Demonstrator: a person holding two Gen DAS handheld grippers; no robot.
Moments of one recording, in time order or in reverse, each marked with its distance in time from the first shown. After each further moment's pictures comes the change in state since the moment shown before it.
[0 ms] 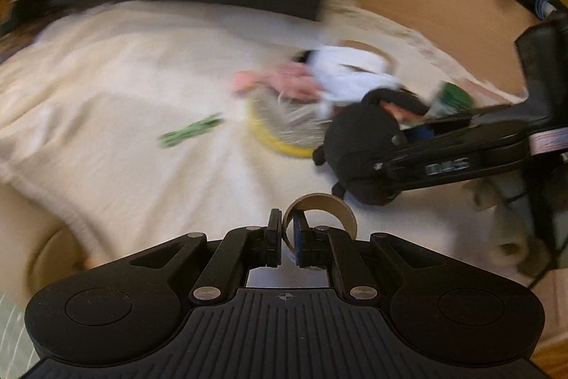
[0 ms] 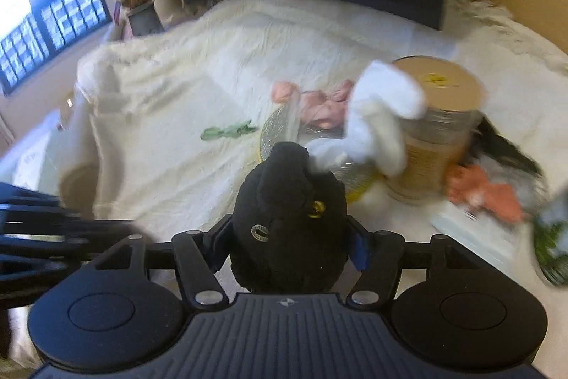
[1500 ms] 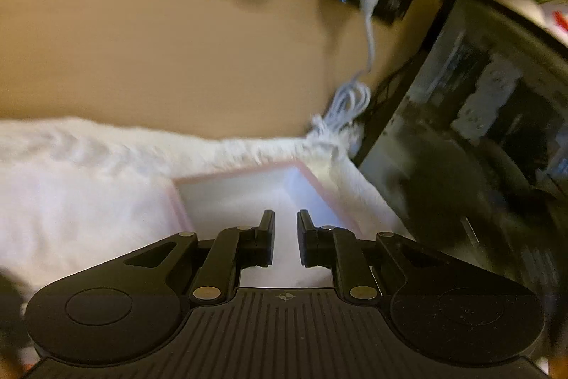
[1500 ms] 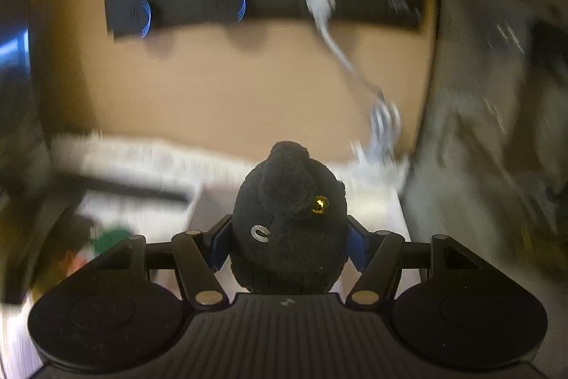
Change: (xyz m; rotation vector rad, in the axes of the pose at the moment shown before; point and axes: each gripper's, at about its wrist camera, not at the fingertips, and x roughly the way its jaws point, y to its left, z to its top) left arm 0.151 -0.297 0.203 0.316 0.045 -0.633; right arm -0.273 -0.199 -0.075 0.467 -0.325 -0.768
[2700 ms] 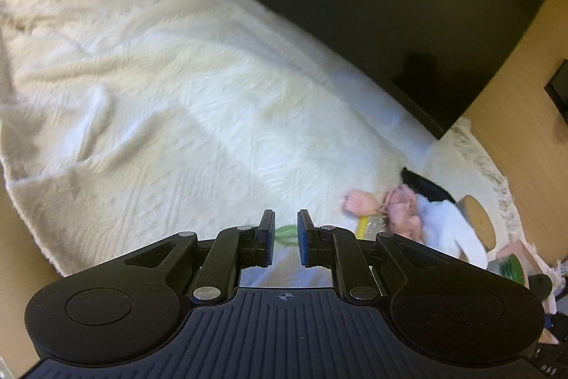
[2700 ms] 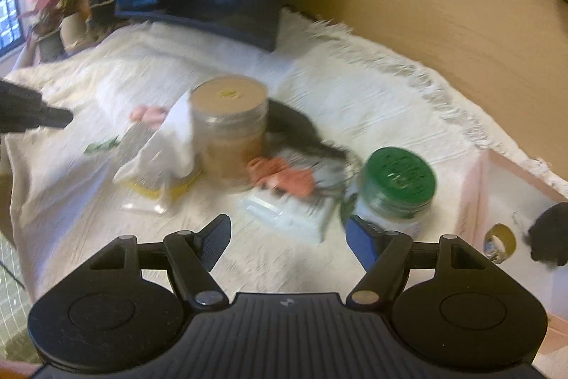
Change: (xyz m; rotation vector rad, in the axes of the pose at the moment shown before) left arm -0.305 0.208 -0.244 -0.769 -0.281 0.710; right arm 0.048 0.238 -0.109 -0.446 0.180 0.433
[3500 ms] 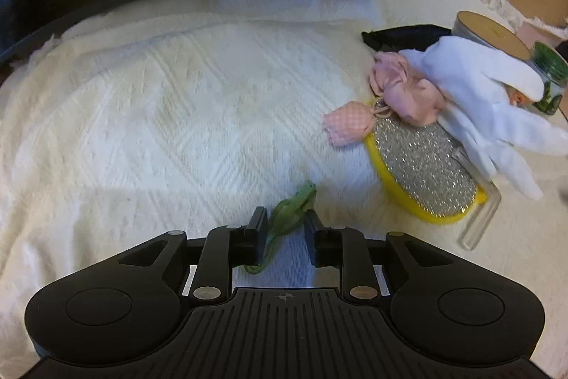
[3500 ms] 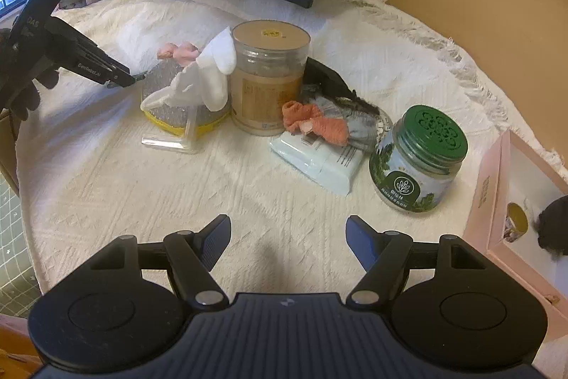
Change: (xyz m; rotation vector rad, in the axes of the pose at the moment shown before) left arm 0.084 -0.047 -0.004 0.756 0.210 0.008; right arm 0.000 0.022 -0.027 -0.091 0.099 0.008
